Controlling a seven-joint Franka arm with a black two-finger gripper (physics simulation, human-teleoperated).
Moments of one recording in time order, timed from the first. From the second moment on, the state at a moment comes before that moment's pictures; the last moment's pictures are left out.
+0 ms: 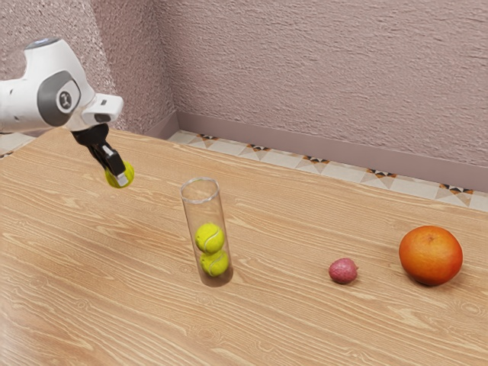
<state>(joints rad) 0.14 0.03 0.13 -1.99 -0.12 2.14 0.69</state>
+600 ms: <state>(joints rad) 0.00 0.07 0.07 -1.84 -0.18 2.07 0.70</state>
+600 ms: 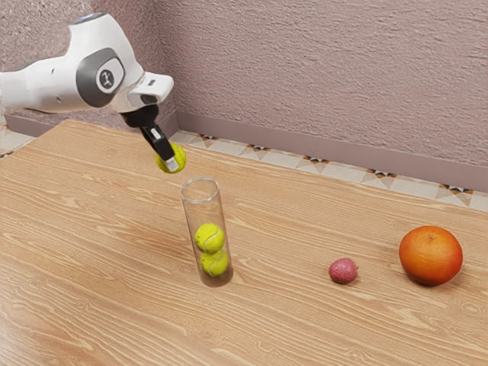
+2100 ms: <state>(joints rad) -0.16 -0.05 0.07 -1.91 -0.23 1.96 0.71</state>
